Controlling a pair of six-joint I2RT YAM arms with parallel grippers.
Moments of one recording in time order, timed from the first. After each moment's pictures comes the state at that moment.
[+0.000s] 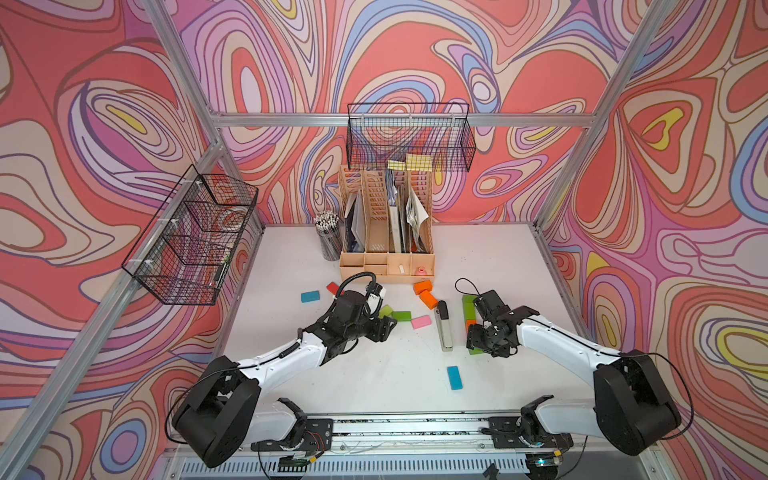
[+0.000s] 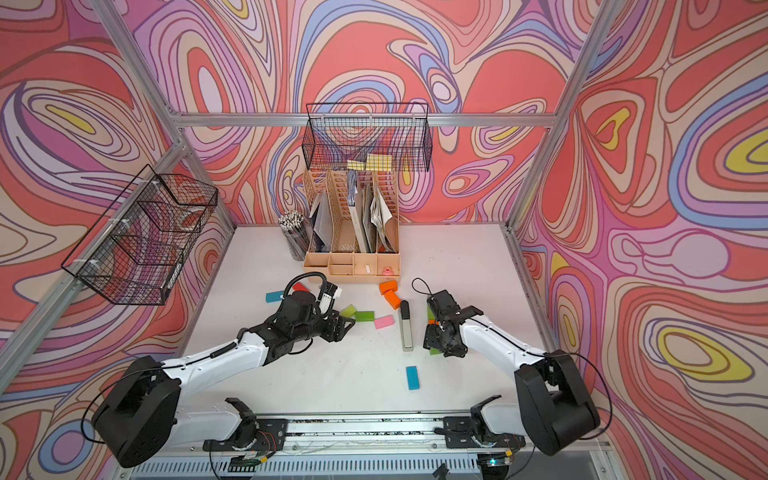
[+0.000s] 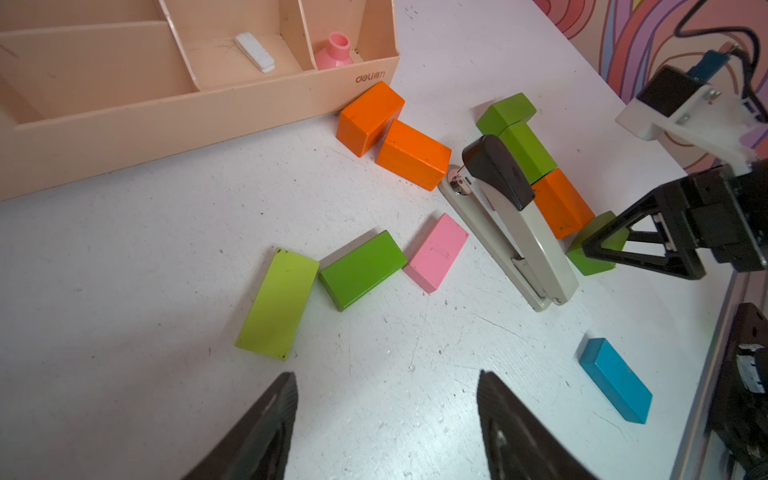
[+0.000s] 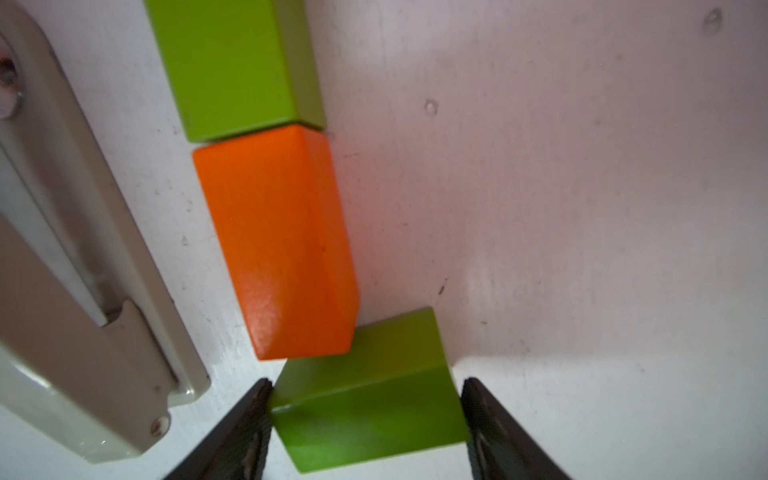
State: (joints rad) left arm -0.60 1.30 0.59 0.06 0.22 -0.25; right arm 0.38 1.33 0.70 -0.73 0.03 0.61
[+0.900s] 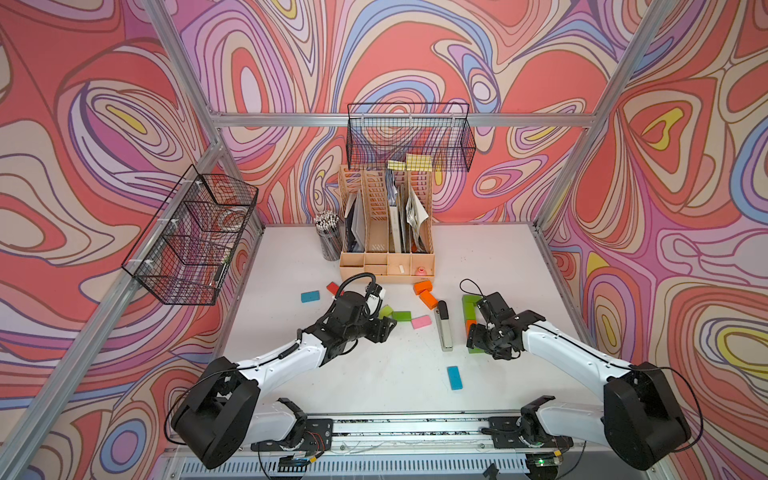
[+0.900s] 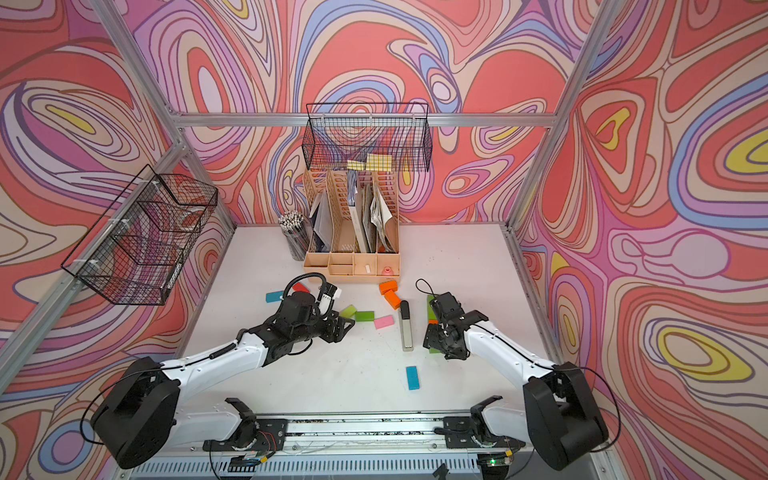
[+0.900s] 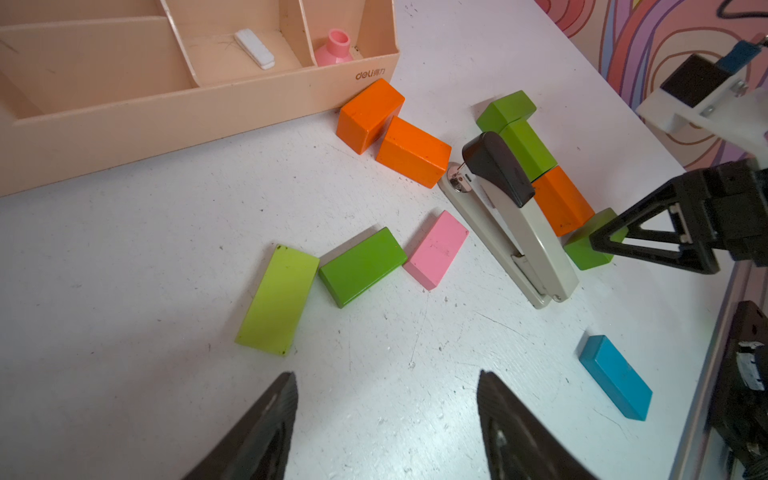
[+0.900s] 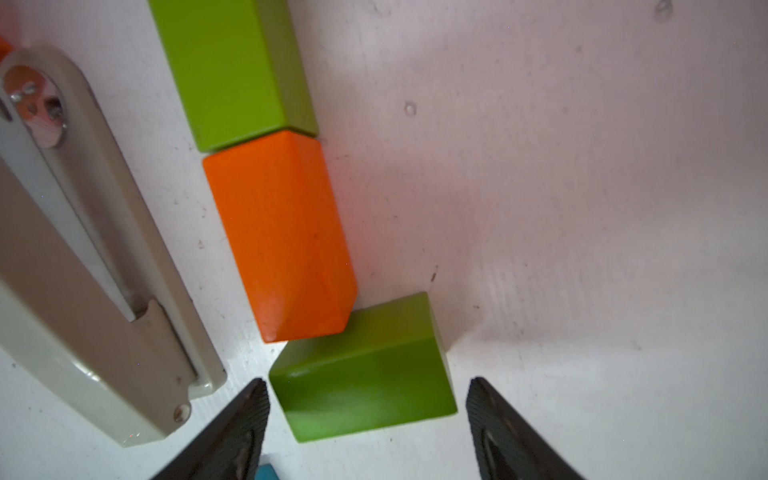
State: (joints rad) left arm -0.60 1.29 0.58 0.06 0.22 -0.25; right arm 0.38 1.26 0.67 -0.72 0.03 0.67
